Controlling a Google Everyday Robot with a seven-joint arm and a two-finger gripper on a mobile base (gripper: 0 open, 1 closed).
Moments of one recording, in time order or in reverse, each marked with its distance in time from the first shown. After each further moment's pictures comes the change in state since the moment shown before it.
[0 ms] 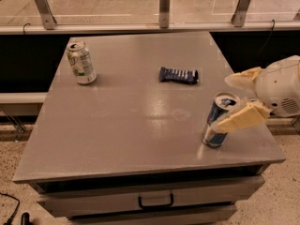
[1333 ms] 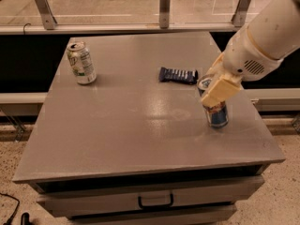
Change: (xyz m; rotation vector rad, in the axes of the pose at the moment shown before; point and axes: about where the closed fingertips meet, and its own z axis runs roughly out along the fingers) arm -0.034 -0.022 0.026 -0.112 0.290 -0.091
